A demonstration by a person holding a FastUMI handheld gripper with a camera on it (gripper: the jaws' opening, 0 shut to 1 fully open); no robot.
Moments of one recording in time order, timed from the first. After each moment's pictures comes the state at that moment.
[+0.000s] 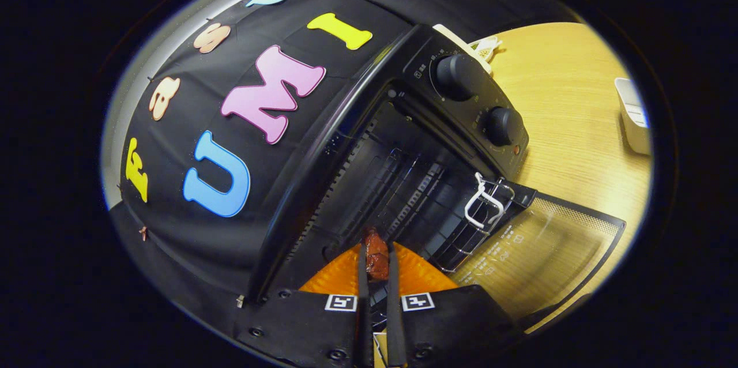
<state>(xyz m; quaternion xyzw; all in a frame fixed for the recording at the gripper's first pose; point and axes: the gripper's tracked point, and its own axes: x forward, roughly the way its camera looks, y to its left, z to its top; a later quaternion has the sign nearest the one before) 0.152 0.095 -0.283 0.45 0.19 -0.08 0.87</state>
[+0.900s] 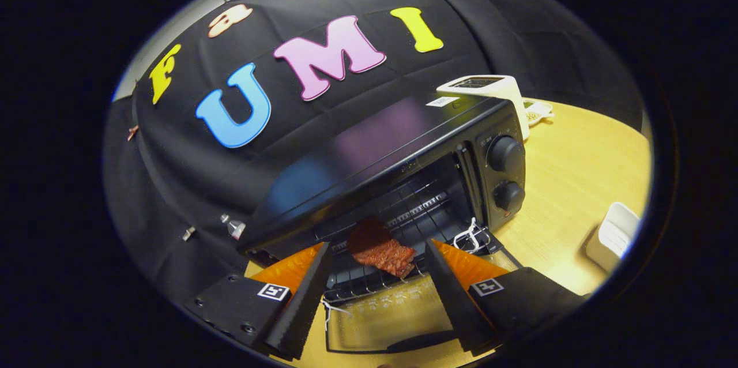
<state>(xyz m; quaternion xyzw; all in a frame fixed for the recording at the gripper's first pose) 0.109 0.094 -0.241 0.22 0.23 -0.02 0.95</state>
